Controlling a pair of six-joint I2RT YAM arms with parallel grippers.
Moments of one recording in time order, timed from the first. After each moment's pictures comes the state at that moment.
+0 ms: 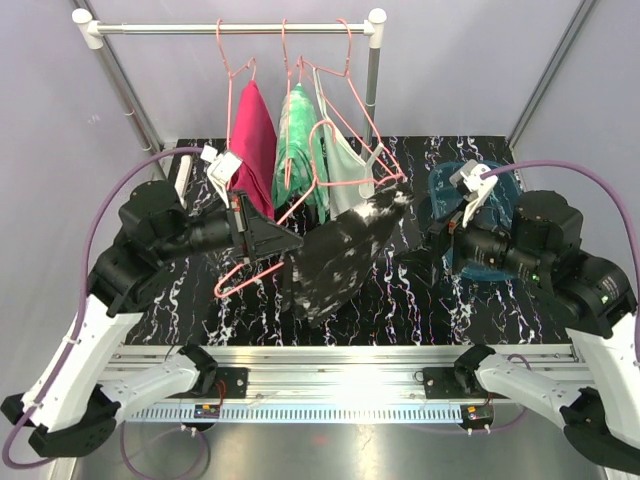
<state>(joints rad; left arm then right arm) -0.60 0.92 1.41 -0.60 0.68 -0.66 0.61 0.91 1.55 -0.98 -0.30 0.13</state>
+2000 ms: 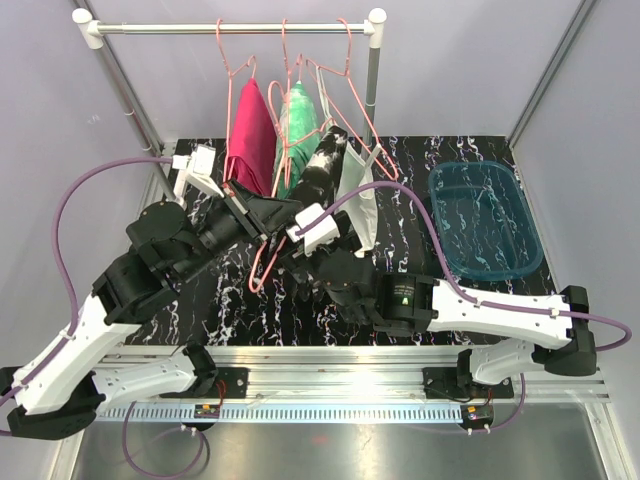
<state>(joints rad) -0.93 0.90 1.37 -0.45 -0.14 -0.87 1.40 1.35 1.33 -0.19 0.91 -0.03</state>
